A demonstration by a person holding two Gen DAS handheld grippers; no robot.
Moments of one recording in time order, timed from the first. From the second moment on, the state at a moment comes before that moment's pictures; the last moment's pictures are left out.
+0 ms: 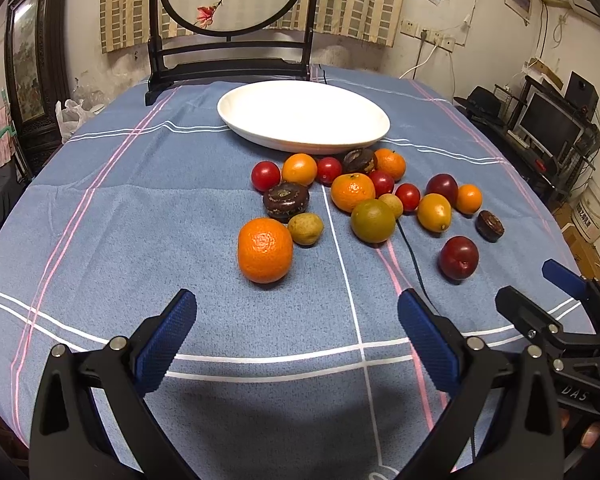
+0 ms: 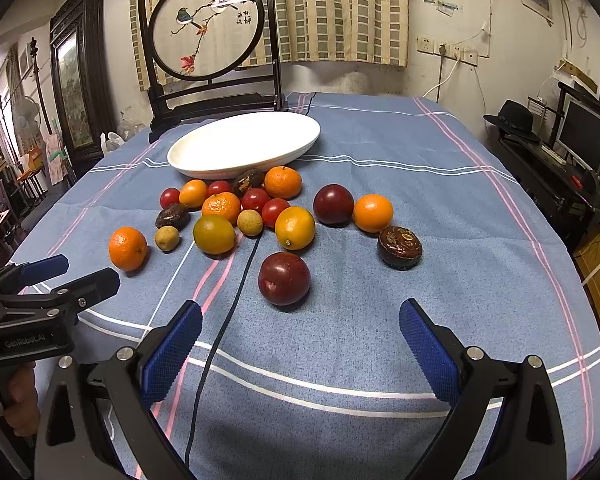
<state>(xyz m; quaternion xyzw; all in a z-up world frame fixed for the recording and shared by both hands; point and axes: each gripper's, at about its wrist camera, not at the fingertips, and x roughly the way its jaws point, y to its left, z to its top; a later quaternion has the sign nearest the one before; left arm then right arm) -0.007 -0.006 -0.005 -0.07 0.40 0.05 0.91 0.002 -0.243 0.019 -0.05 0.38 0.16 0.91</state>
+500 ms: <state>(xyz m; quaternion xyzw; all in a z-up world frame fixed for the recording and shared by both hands) -0.007 -0.006 -0.006 -0.07 0.41 0.05 0.91 0.000 -0.244 0.020 -0.05 0.38 0.16 0.91</state>
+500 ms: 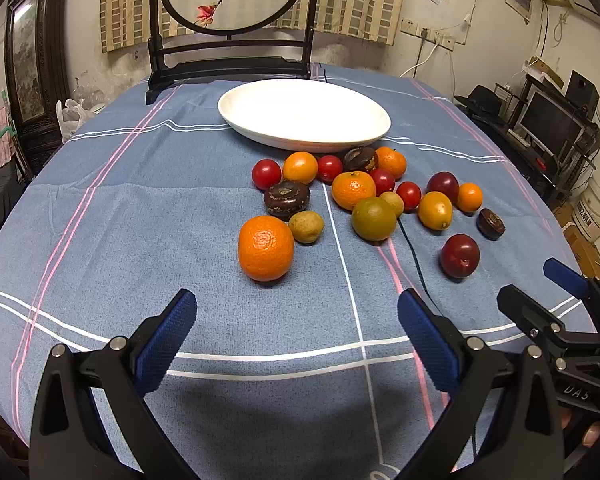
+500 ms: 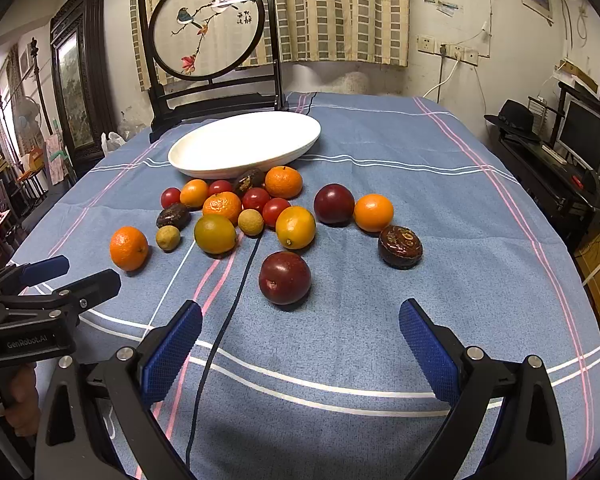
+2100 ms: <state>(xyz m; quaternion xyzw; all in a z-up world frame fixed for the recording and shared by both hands) 0.012 0.023 -0.031 -0.07 0.44 0.06 0.89 0.037 -0.211 -0.002 -0.11 0.43 0.17 0.88</state>
